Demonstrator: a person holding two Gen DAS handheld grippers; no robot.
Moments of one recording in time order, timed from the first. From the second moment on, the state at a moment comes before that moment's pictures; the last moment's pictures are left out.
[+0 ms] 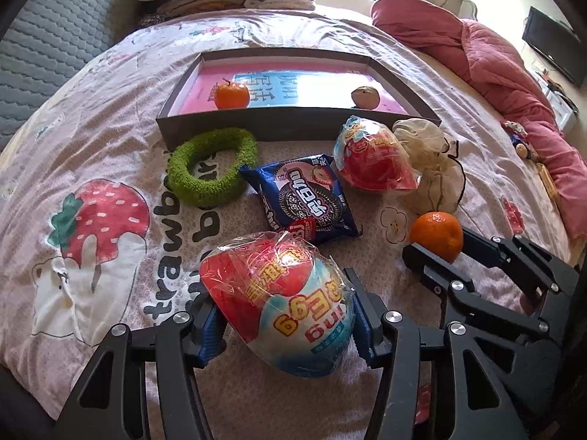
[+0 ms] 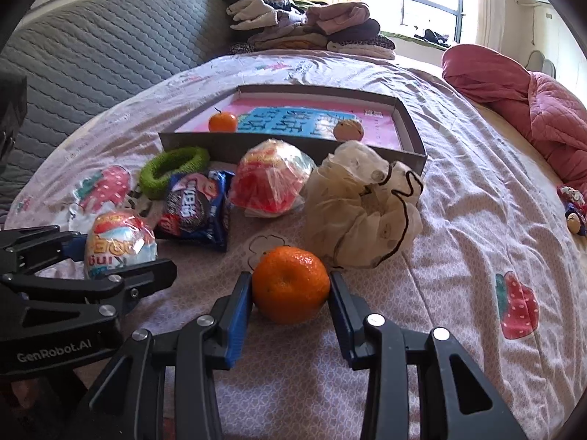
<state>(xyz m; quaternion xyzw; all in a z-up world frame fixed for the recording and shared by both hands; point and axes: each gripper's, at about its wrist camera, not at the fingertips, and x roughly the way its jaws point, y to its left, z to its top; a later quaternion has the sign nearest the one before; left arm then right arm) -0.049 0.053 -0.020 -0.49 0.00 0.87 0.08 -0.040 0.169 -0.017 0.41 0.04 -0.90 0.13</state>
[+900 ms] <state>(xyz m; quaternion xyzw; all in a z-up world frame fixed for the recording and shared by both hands) -0.043 0.048 0.020 -0.41 0.02 0.91 0.08 -0.033 0.172 0.015 0.36 0.02 -0.92 0.14</state>
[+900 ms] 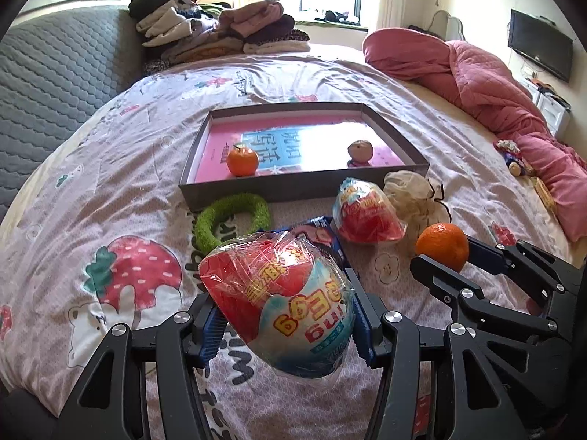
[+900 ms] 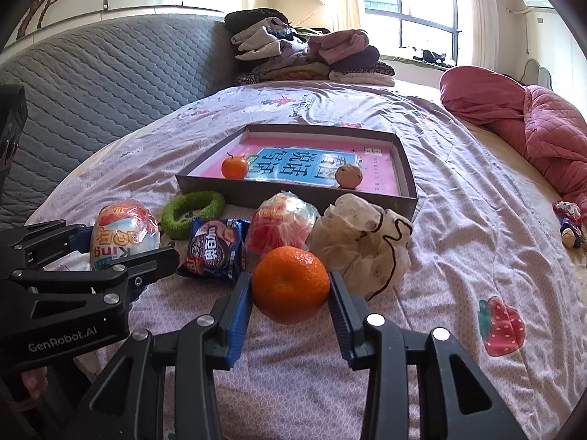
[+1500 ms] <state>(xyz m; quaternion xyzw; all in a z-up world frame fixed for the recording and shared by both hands) -0.083 0.030 0.034 -0.39 0.02 0.92 0.07 -0.057 0.164 0.031 0.35 0.03 -0.93 0.14</state>
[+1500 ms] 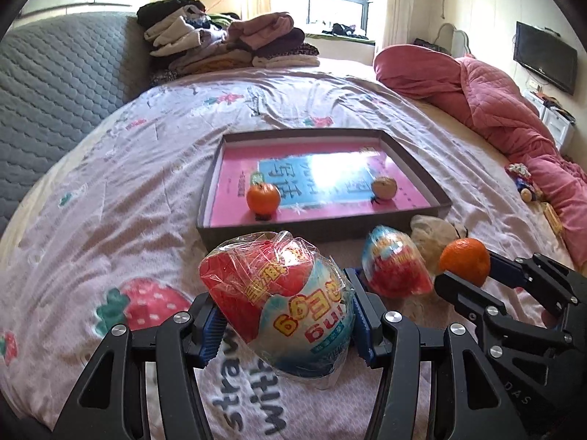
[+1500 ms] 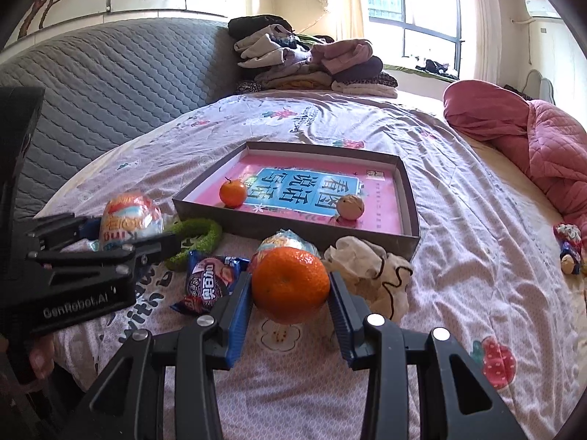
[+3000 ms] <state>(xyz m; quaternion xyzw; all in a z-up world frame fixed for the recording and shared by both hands) -0.213 -0.007 -0.008 -0.41 0.00 0.91 0.04 -0.187 0.194 0.026 0.38 0.03 -0.92 0.06</state>
